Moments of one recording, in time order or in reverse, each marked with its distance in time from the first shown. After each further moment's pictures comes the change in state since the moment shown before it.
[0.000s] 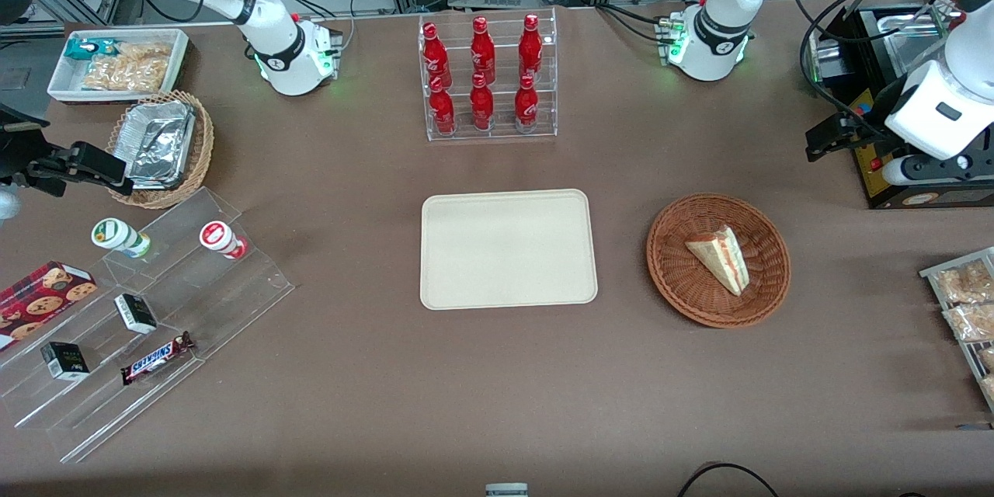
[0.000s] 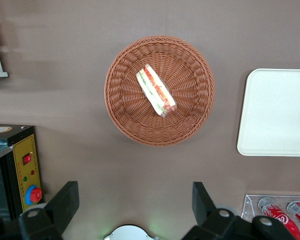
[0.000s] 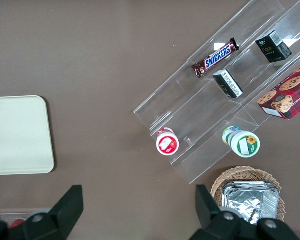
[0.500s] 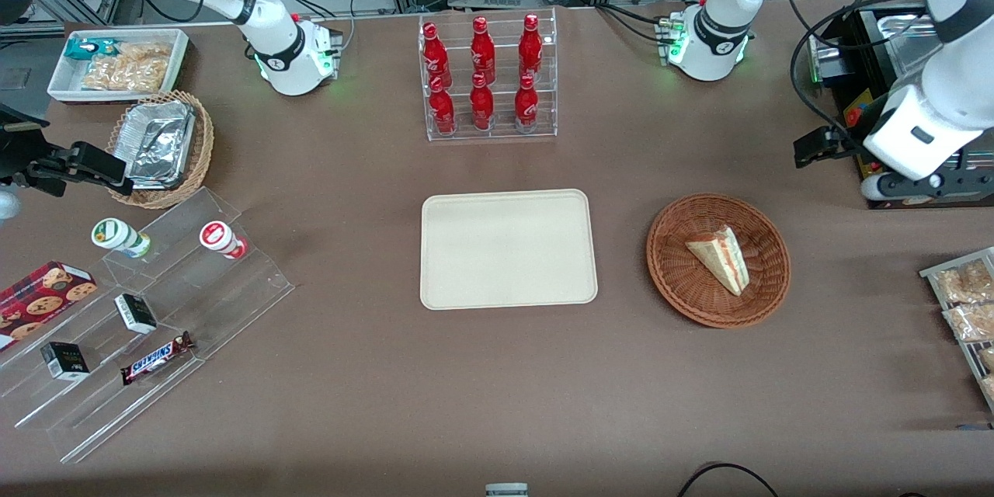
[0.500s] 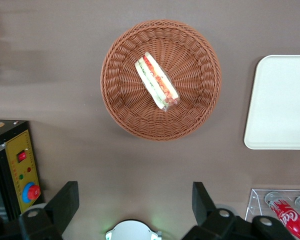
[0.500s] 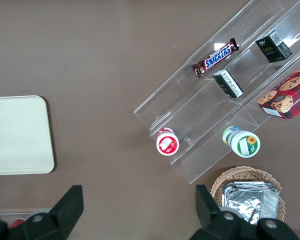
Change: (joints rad) arm -0.001 0.042 0.000 -0.058 0.000 0.031 0.014
